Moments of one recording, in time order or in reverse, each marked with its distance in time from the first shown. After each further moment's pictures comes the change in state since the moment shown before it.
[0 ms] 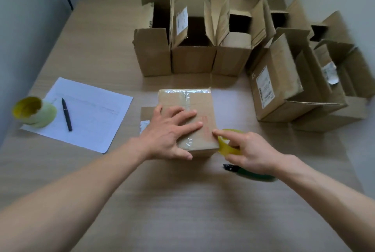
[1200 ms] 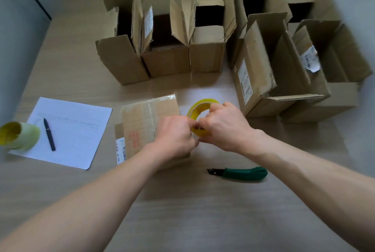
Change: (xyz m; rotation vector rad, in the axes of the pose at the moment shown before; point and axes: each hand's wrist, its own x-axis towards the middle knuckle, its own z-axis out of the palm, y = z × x) left_hand 0.095 0.081 -0.022 -0.230 -0.067 -0.378; right_hand 0.046 0.015 -0.038 -0.538 0.188 -0.216
